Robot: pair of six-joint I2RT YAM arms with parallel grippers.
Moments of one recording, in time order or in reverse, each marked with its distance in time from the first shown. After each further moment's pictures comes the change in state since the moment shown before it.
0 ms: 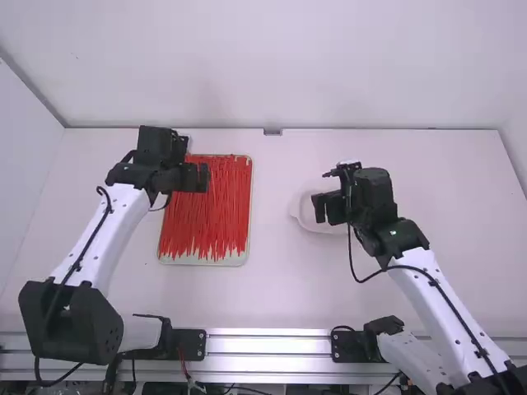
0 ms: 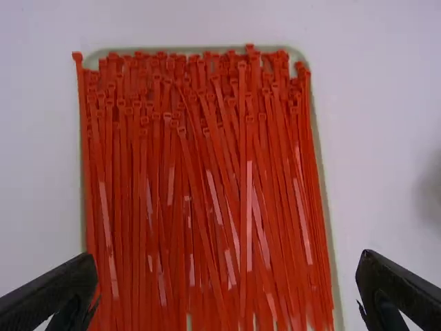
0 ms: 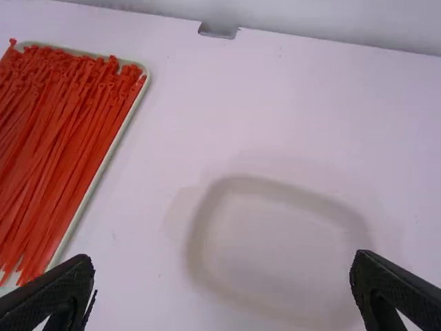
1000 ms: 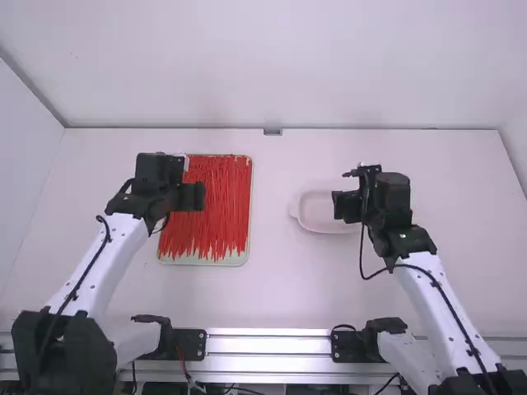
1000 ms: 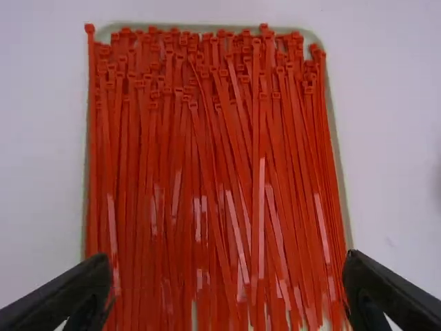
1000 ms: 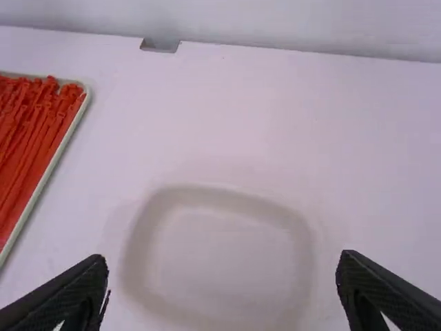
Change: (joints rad) left arm 0.005 -0.140 -0.256 0.143 -0.017 -0.008; right arm -0.153 -0.002 -0.093 0.109 -0.035 -0.052
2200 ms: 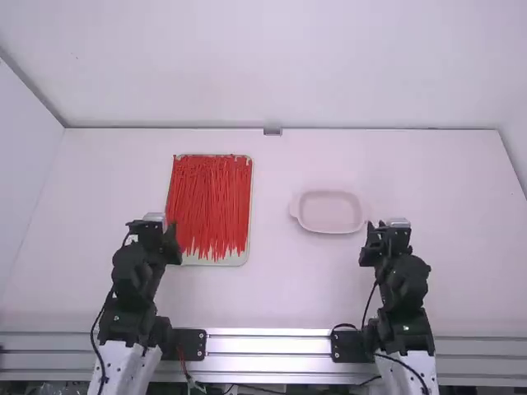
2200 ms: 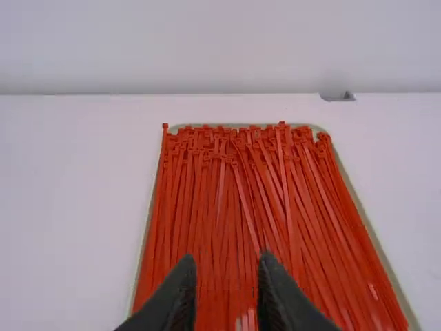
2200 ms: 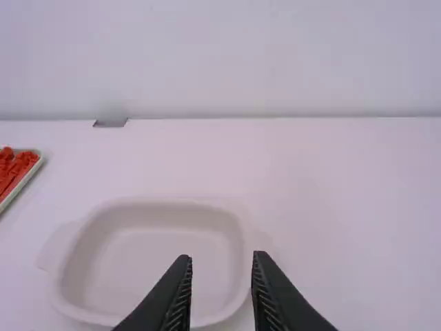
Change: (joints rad) left arm 0.037 -0.919 -0.705 0.342 -0.072 0.048; right arm -0.123 -0.782 -0.561 0.178 0.074 0.018
